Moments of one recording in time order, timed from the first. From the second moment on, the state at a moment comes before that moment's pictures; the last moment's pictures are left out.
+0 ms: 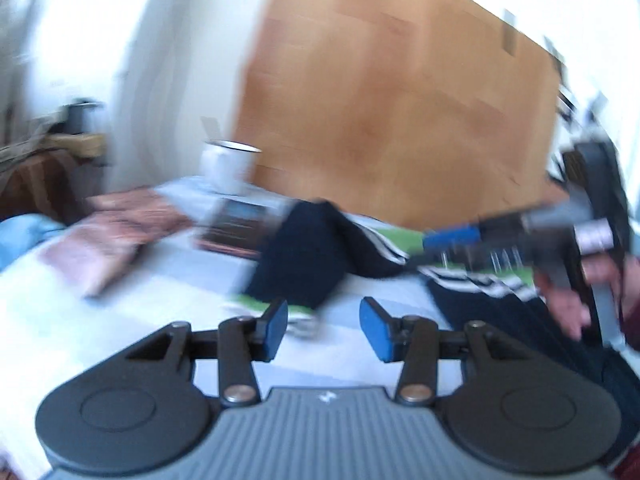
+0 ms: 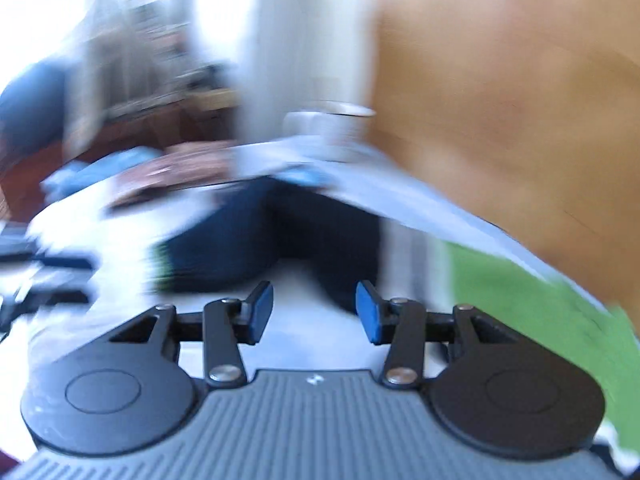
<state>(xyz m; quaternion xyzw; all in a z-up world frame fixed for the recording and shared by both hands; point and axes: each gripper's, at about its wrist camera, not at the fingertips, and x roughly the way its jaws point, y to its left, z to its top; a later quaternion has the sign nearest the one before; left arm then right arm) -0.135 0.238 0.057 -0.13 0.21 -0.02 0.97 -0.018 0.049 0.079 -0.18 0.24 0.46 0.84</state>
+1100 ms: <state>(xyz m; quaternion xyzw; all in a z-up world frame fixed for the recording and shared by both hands) -0.009 0.214 0.085 -0.17 0.26 -0.04 0.95 0.106 -0.150 0.156 0.15 0.21 0.24 0.94</state>
